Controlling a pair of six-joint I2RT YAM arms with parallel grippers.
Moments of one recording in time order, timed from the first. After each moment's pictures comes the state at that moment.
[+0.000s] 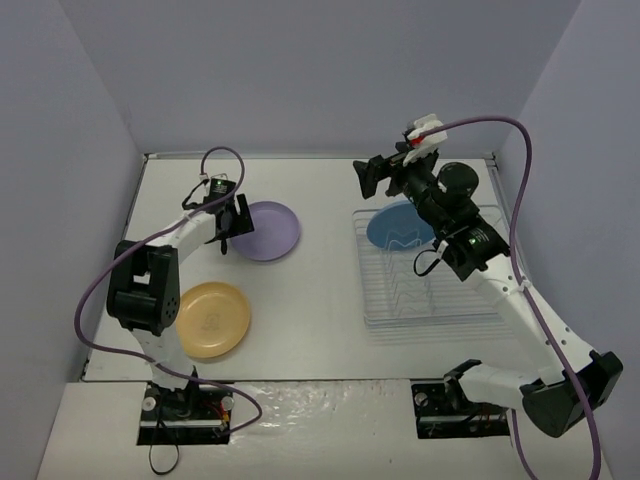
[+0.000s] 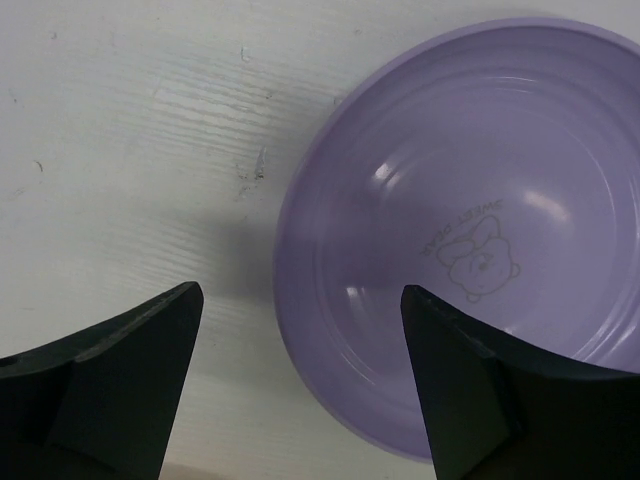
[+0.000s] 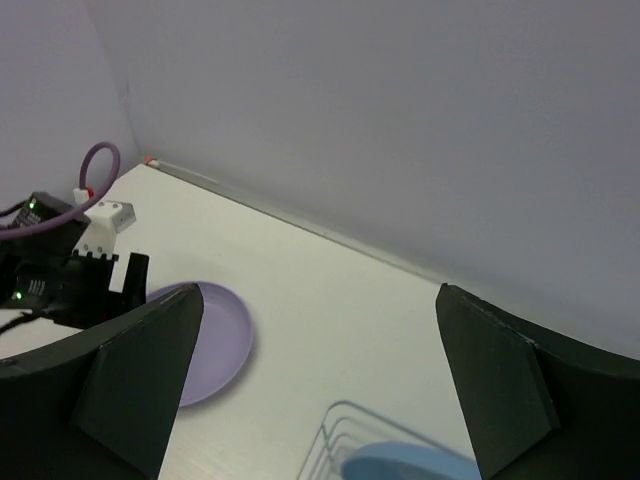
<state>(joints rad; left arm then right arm) -0.19 1.80 1.24 -0.38 -0.19 -0.43 0.49 1.18 1.22 0.04 -0.04 -0.05</state>
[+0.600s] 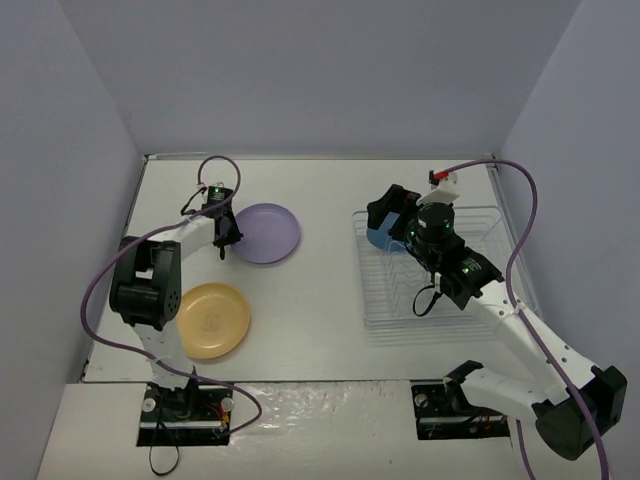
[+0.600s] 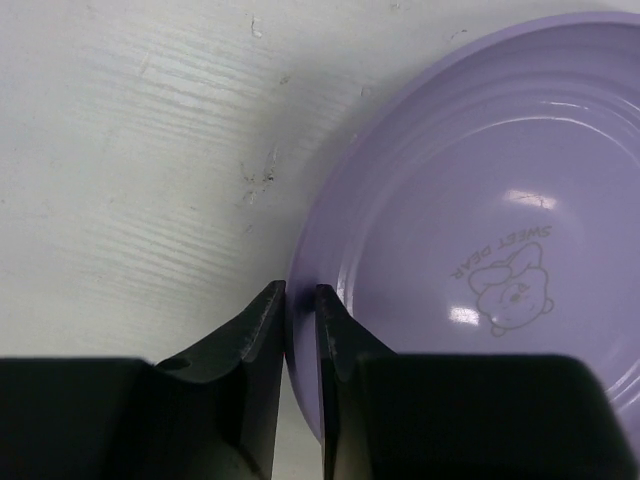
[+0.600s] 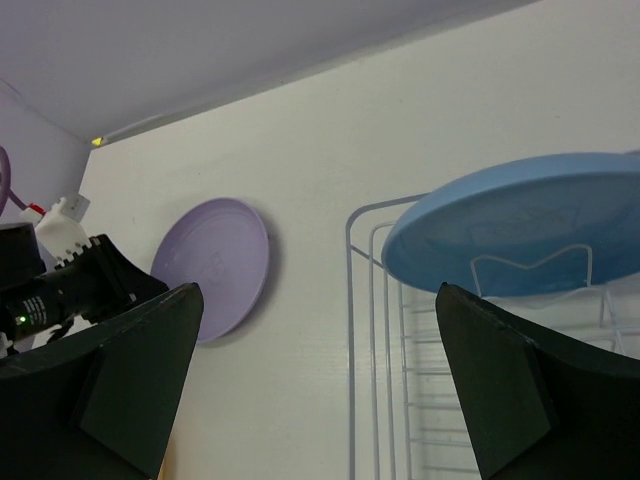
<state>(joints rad) -0.17 1.85 1.20 -0.31 -0.15 -0.47 0.54 1.05 0.93 -0.16 0.31 0.59</state>
